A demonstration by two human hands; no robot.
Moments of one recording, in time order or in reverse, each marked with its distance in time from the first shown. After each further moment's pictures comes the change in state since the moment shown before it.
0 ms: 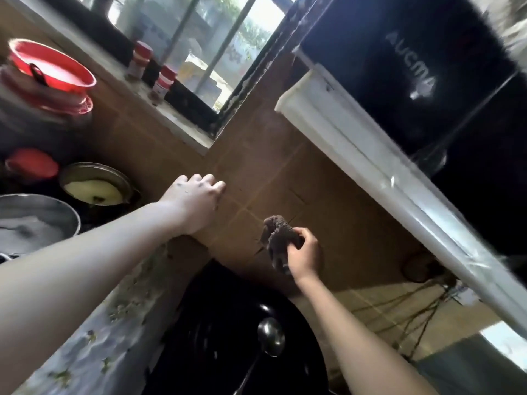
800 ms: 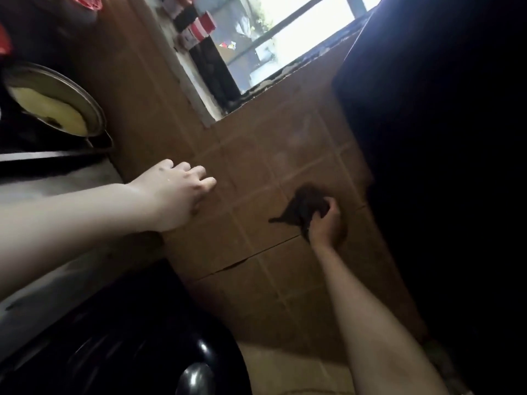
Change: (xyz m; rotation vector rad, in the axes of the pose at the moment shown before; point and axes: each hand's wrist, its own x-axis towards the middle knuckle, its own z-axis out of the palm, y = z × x) left_hand 0.027 0.036 0.119 0.026 0.163 -0.140; right_hand 0.198 0.040 0.025 -0.271 0.100 -0.339
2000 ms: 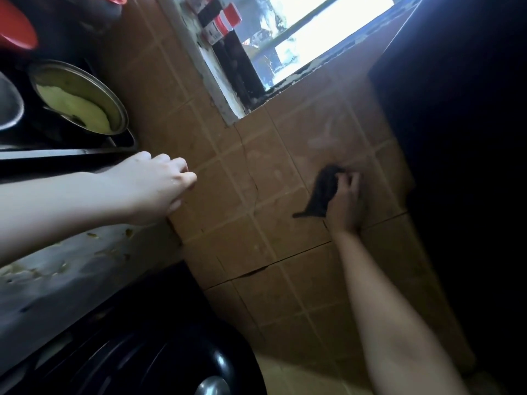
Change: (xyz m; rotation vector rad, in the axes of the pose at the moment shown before) left_hand -0.016 -0.041 0.026 0.076 -0.105 -0.066; right_hand 0.039 -0.020 0.038 -0.435 0.133 -0.488
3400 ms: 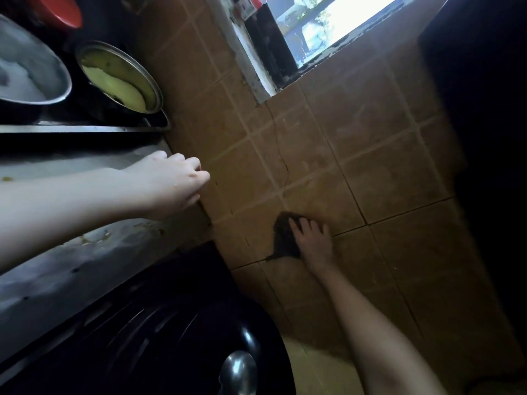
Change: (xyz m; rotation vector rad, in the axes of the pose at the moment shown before) left_hand -0.033 0.006 0.023 0.039 -0.120 0.008; right_hand -0.131 -0.028 0.076 -0.287 -0.472 -0.591
